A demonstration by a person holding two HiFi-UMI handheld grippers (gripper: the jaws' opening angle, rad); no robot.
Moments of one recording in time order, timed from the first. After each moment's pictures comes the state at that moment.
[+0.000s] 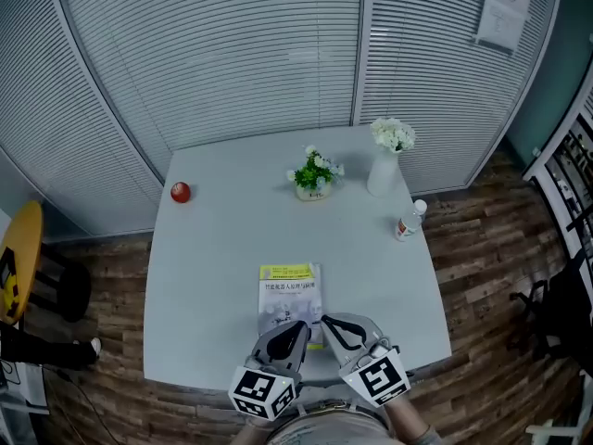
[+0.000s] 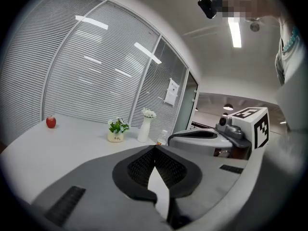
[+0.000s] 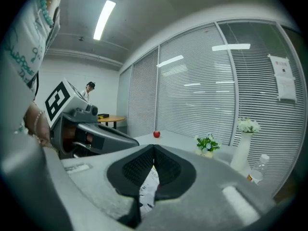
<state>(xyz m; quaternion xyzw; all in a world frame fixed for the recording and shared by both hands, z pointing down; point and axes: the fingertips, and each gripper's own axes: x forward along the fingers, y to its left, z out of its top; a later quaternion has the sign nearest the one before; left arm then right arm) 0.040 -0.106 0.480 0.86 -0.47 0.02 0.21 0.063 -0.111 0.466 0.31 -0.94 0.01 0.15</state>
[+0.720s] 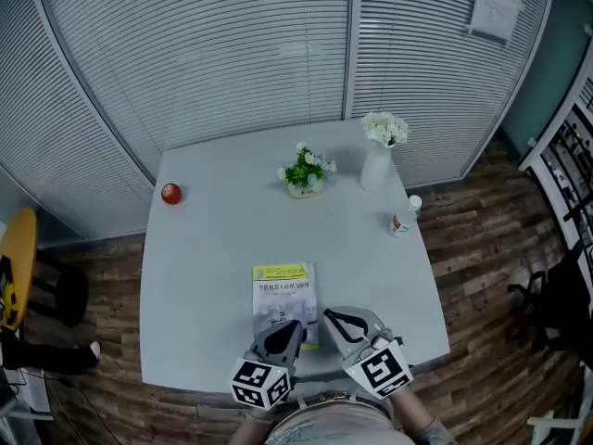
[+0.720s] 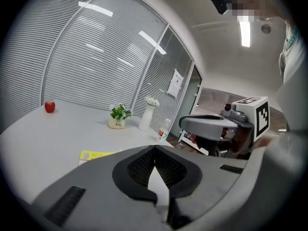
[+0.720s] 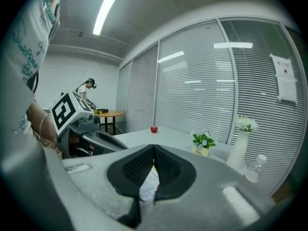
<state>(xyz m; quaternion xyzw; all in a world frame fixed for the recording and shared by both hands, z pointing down) 0.042 -0.120 0.534 0.85 -0.46 0.05 0.26 0.082 -0.132 0.482 0.31 -0.93 0.01 0.18</state>
